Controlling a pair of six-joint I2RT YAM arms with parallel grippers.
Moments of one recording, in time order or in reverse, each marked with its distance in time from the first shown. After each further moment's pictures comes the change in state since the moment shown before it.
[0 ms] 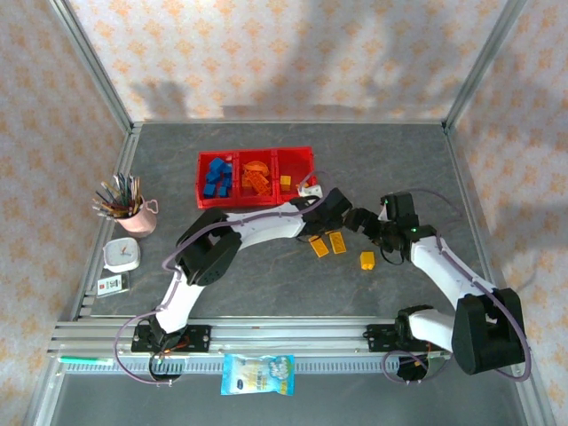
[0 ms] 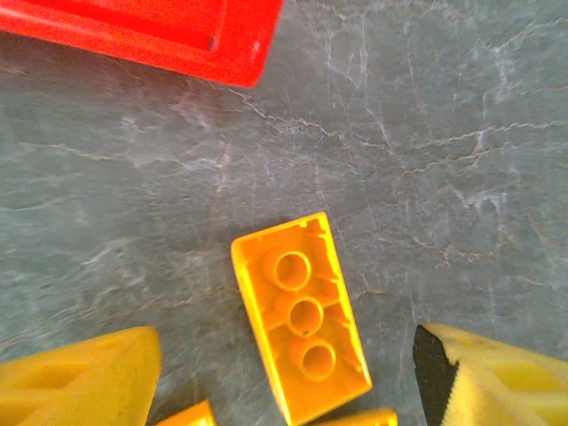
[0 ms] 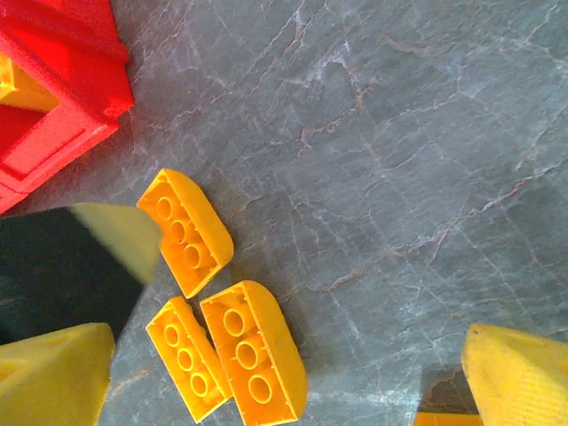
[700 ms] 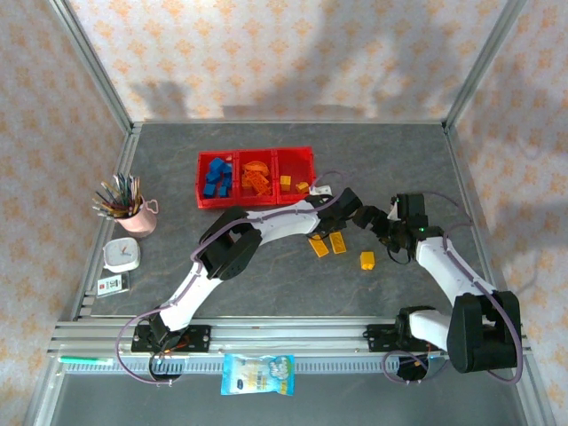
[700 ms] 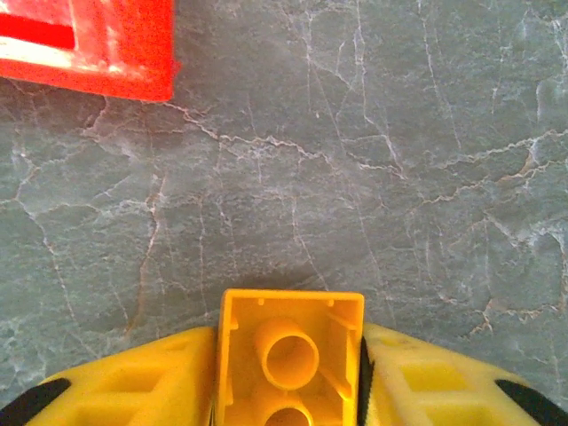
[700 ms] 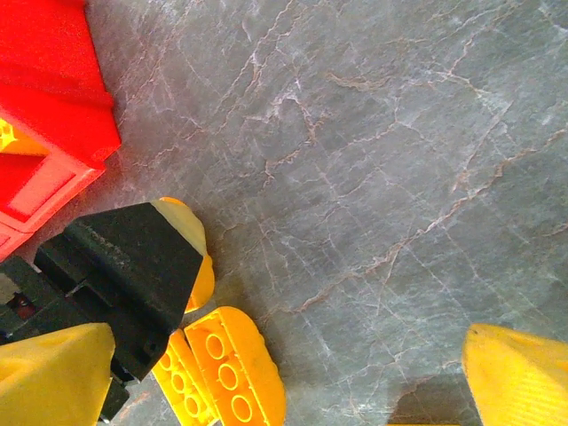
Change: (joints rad) left arm 0.000 0.179 0.210 -0.101 -0.042 0.040; right arm -0.103 -0.002 -0.013 0.010 -0.062 -0.001
